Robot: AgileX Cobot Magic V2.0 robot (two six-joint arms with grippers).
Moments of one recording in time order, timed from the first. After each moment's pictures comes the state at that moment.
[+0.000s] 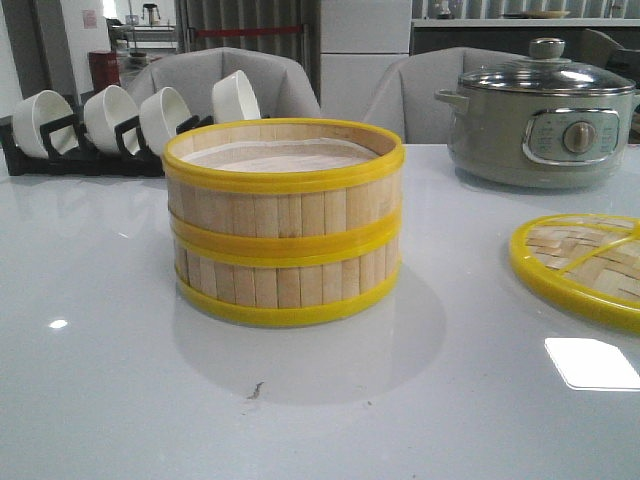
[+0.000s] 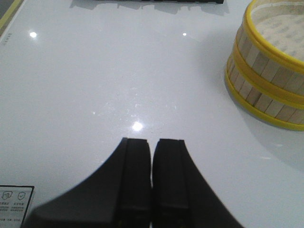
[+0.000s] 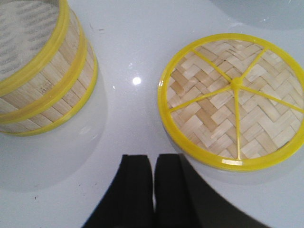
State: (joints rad) left arm -0.17 0.49 -0.57 0.11 0.71 -0.17; right arm 0.14 0.97 -0.81 0.08 0.62 0.11
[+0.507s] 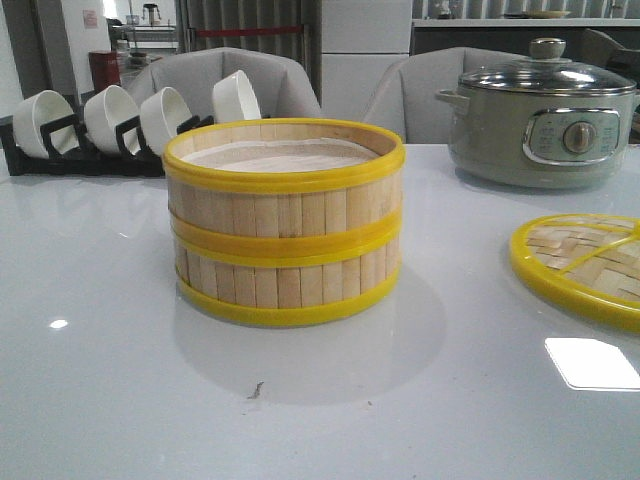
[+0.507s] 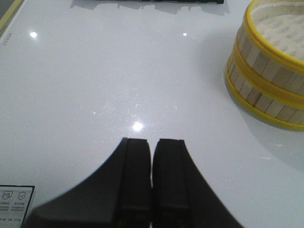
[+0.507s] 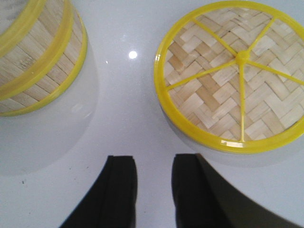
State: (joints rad) left arm -0.17 0.49 -0.57 0.11 0.71 -0.17; right arm 0.14 1.07 -0.81 0.08 0.64 0.11
